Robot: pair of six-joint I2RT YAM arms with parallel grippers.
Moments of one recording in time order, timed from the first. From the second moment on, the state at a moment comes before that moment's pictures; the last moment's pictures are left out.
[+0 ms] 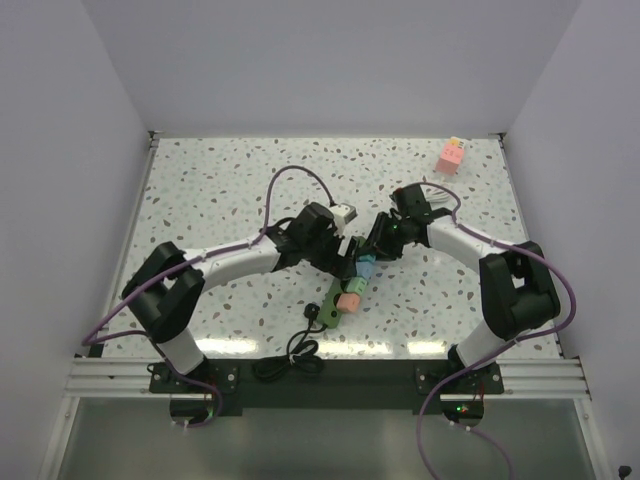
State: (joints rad) left arm -0.81 1.69 1.07 -0.19 0.18 -0.35; right arm 0.36 1.63 0.99 -0.42 -0.35 0.71
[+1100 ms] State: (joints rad) left arm -0.68 1.77 1.02 -0.04 0.43 -0.41; right arm 0.35 1.55 0.89 -0.26 -0.43 0.73
